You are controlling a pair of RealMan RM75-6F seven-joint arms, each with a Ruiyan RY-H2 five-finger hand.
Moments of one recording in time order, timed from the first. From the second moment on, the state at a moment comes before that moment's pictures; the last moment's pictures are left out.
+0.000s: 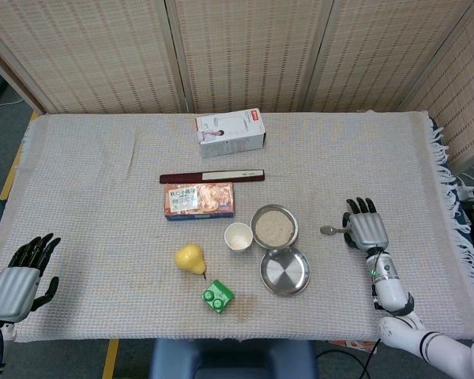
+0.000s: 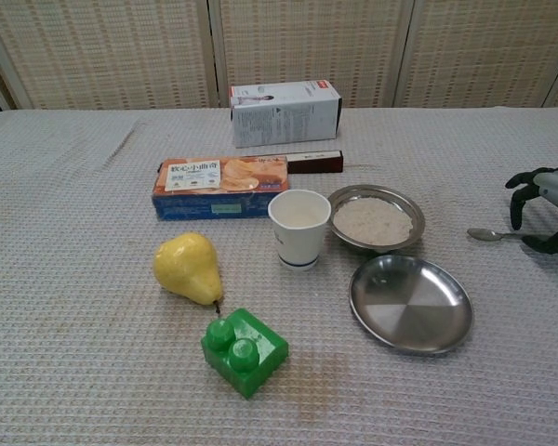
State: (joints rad) left arm -0.14 -1.16 -0.01 -1.56 1.53 1.42 0.08; right arm 0.51 -1.62 0.18 -1.04 -1.13 0.92 -0.29
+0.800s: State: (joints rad) left arm -0.14 -1.15 0.00 -1.56 1.54 1.42 0.08; right arm 0.52 -1.64 0.17 -1.03 -1.11 0.91 -0.31
